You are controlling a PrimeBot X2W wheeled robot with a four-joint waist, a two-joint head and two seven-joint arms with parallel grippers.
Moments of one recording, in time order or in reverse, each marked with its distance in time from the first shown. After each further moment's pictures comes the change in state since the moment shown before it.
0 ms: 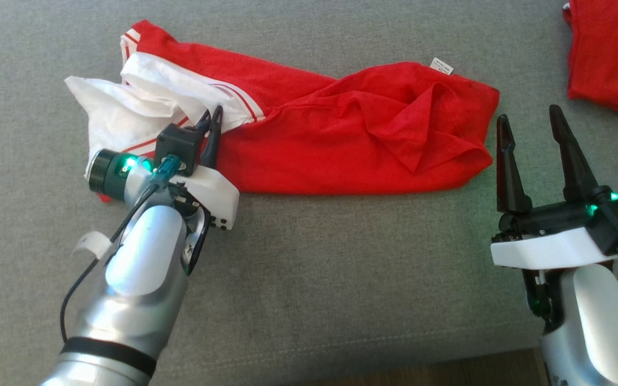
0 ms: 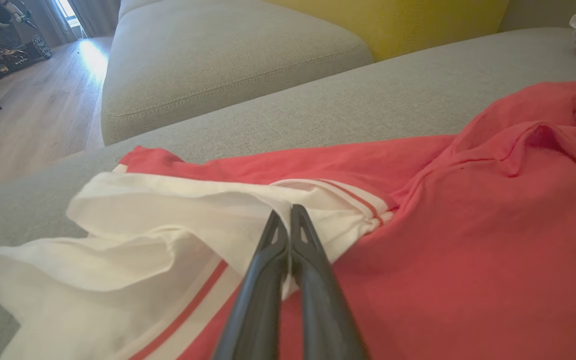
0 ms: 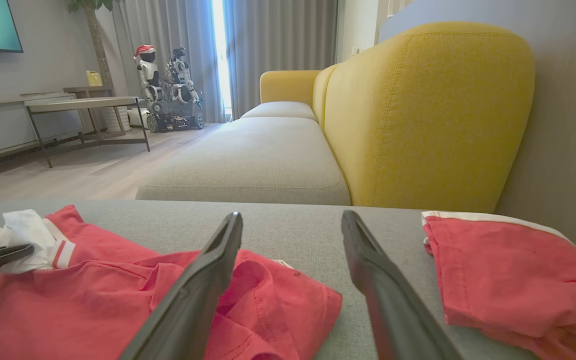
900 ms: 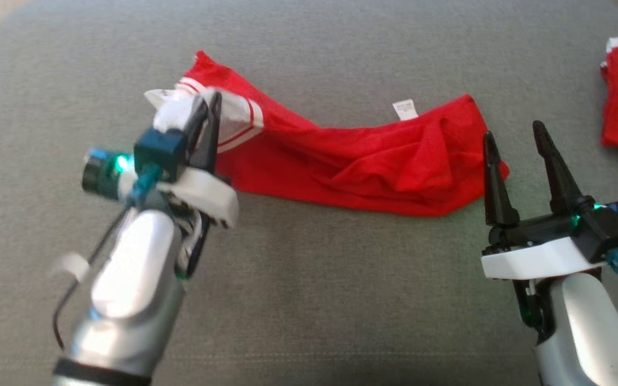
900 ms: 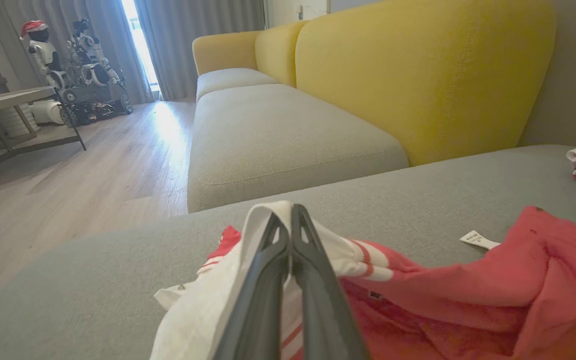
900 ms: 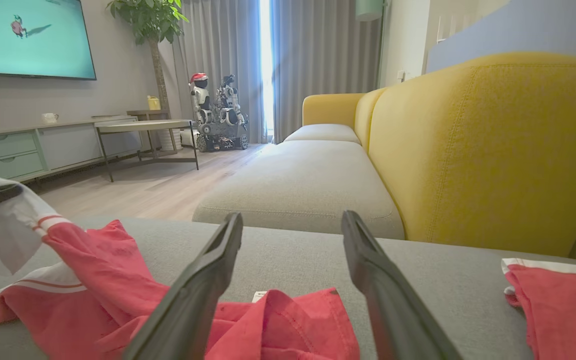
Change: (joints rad) left arm 0.105 0.025 0.027 -0.279 -0.064 0.010 0.027; right arm 0.021 -0.001 0.026 0.031 0.000 0.000 0.000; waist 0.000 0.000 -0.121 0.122
